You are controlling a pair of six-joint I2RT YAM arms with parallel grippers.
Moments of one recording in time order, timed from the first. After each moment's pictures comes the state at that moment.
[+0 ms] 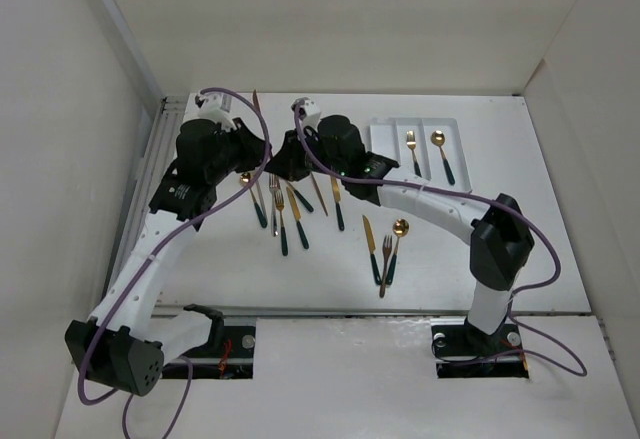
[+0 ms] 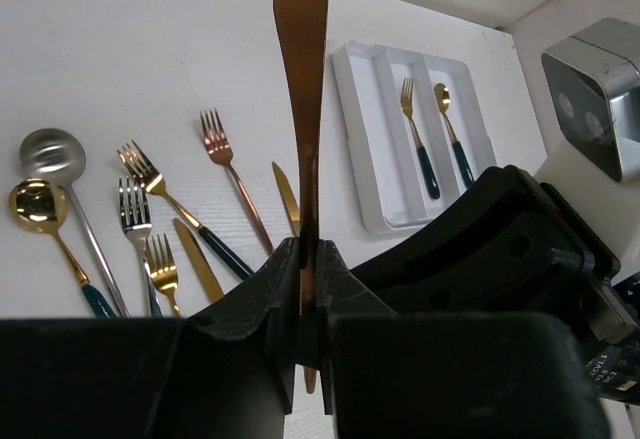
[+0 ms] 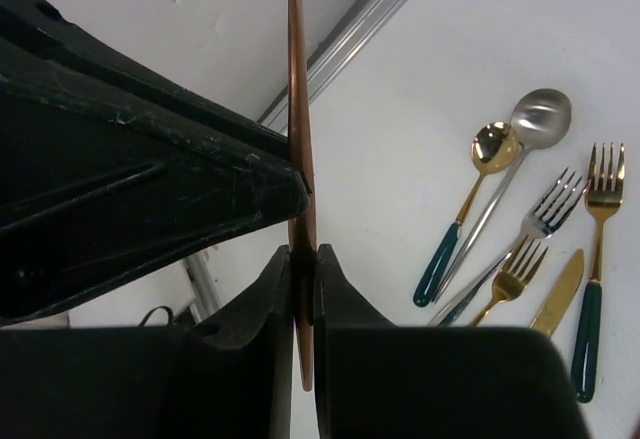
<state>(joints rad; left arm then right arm) -0.29 1.09 1.10 -0.33 0.17 -0.53 0.85 1.81 1.53 0.07 -0.25 0.51</state>
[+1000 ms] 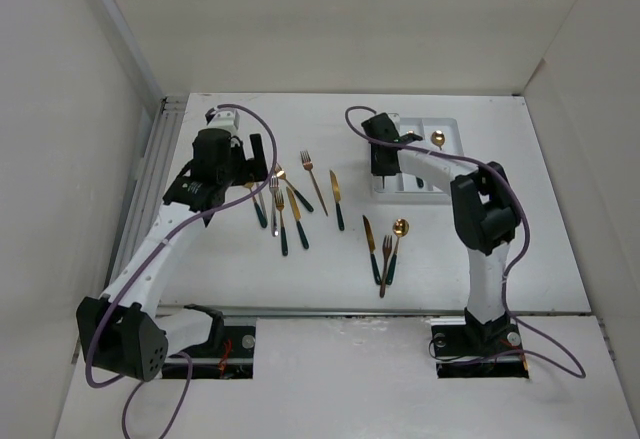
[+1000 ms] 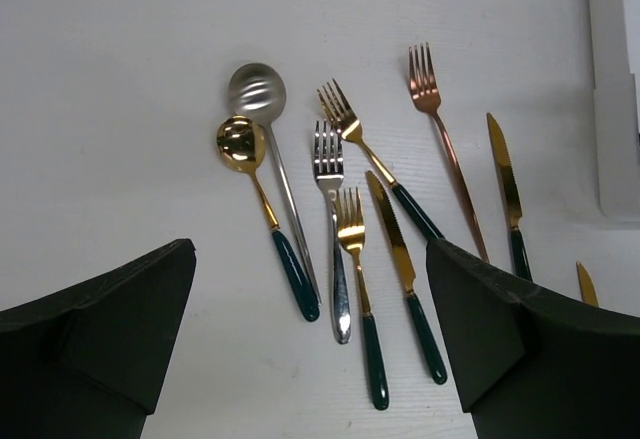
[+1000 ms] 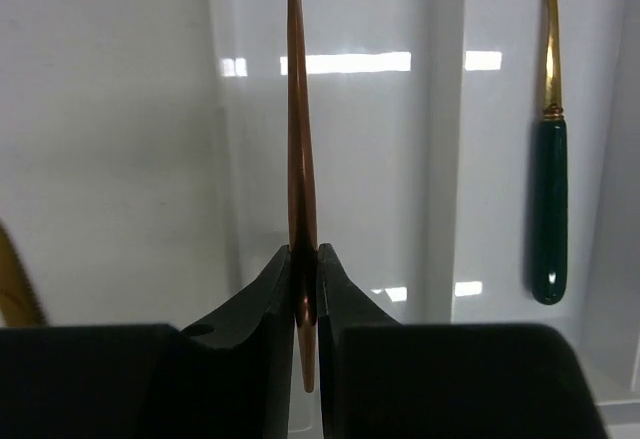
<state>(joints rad) -0.27 1.16 1.01 -0.41 -0.12 -0.27 0.48 2.03 1.54 -0.47 0.36 0.39</state>
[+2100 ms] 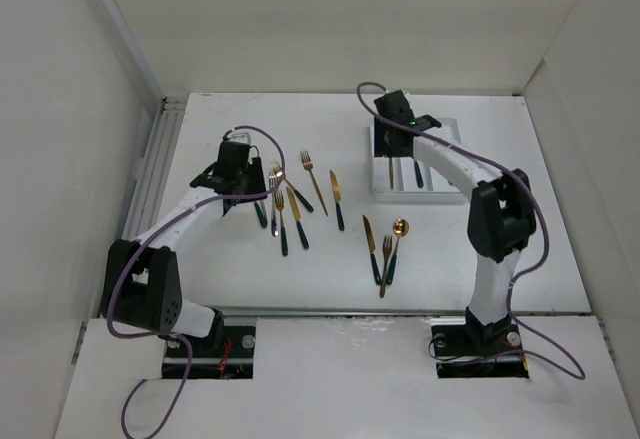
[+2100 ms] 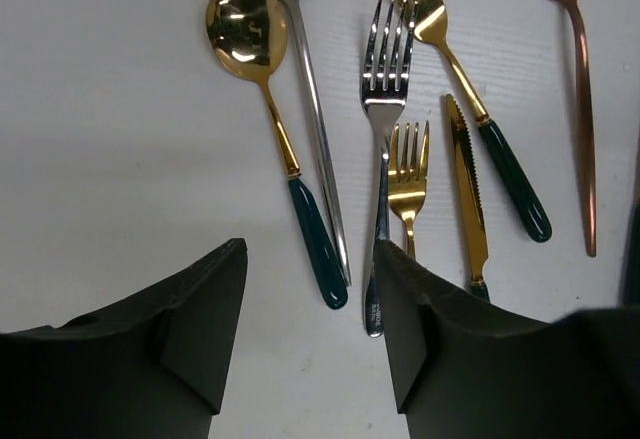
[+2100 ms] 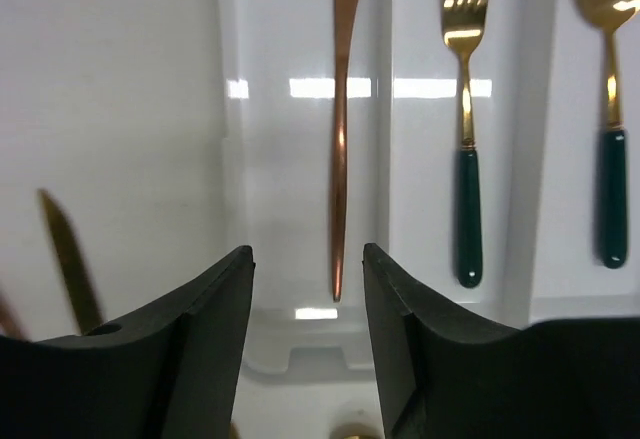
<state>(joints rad) -0.27 1.38 0.92 -0.38 -0.14 -0.33 0.44 2.01 1.65 -0.60 0.34 0.34</state>
